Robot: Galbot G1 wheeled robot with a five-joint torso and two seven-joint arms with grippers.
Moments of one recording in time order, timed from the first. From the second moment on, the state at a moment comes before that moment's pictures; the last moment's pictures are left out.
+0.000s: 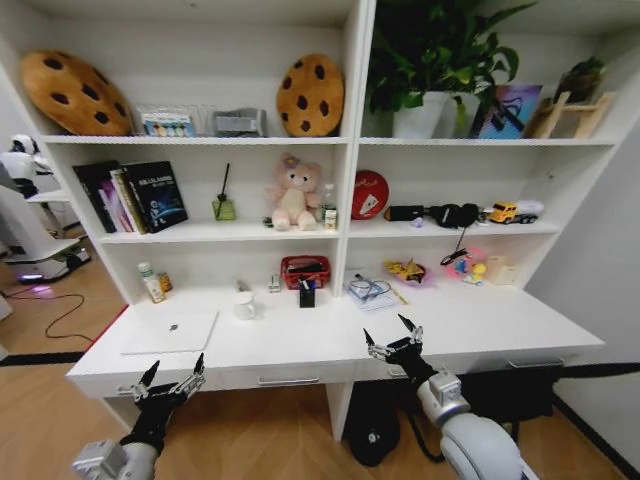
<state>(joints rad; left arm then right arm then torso) 1.92 -1.39 -0.79 -2.43 -0.41 0.15 -0.10 -1.54 1.06 0.48 2.29 0.15 -0.28 0.06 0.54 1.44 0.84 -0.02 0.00</state>
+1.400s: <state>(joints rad) 1.92 -1.39 -0.79 -2.43 -0.41 0.15 -0.10 -1.59 1.04 0.50 2.28 0.18 -0.27 0.12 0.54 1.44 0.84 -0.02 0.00</state>
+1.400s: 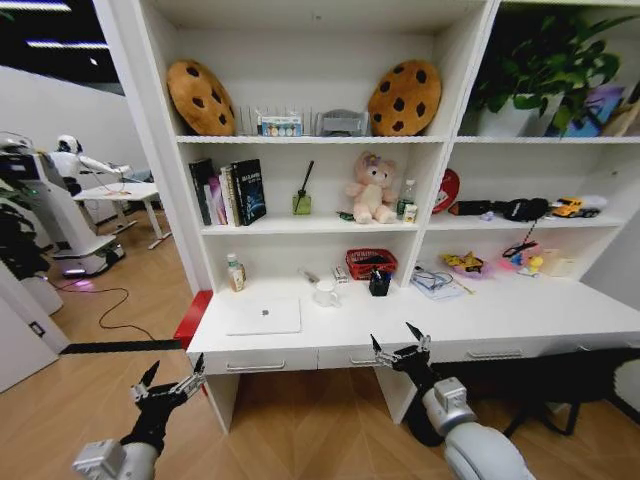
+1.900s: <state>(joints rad) 1.92 -1.39 -0.79 -2.43 -0.41 0.15 -0.10 -1.59 1.04 0.50 2.26 0.18 -0.25 0.10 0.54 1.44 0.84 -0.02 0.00</state>
